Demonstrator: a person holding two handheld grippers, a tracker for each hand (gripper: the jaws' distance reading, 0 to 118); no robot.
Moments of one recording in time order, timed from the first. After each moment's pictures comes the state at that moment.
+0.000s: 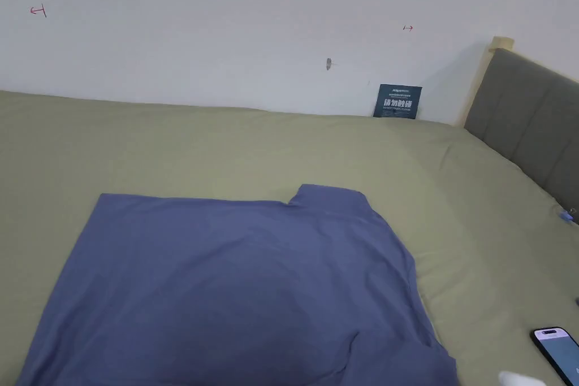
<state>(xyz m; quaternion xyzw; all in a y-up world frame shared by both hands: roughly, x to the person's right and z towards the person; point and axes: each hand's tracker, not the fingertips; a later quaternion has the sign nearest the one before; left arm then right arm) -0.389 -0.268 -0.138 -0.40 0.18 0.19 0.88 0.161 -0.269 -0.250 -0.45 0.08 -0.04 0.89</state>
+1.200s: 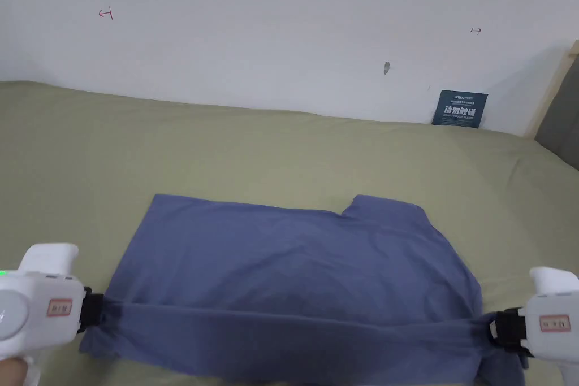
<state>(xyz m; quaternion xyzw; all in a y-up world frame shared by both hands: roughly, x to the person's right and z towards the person) -0.431 -0.196 -0.260 -0.43 0.13 0.11 0.89 0.116 -0.183 -0.411 -0.46 0.11 0.00 0.88</state>
